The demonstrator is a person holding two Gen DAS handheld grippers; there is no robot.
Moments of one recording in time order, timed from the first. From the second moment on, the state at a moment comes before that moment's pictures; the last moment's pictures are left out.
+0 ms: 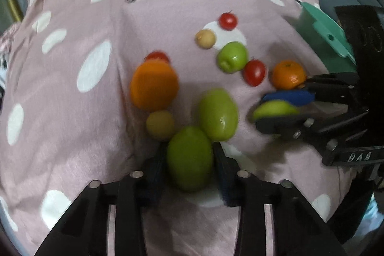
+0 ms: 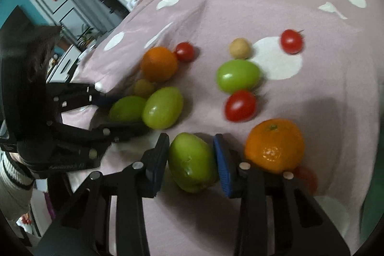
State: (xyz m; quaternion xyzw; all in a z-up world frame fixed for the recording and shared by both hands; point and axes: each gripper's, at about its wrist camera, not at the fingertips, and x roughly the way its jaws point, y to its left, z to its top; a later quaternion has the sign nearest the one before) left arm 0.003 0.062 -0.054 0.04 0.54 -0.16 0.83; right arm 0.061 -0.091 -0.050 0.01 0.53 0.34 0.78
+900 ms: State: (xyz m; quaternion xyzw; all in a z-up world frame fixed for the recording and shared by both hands) left arm -0.010 0.050 -0.007 -0.04 0.47 -0.16 0.87; right arm 0.038 -0.128 -0.012 0.05 0.45 0.33 0.83
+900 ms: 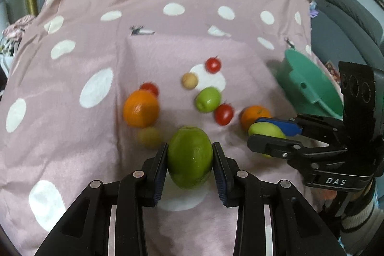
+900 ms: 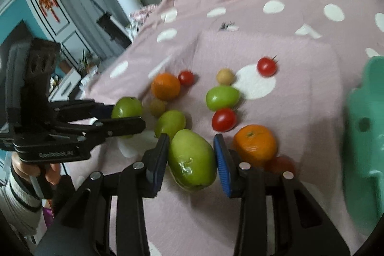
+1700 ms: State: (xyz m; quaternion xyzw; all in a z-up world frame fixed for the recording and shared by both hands) left arm 0.050 -0.153 0.037 0.02 0.41 -0.33 0.85; right arm 0.014 -0.305 0.029 0.11 0.36 0.12 0.92
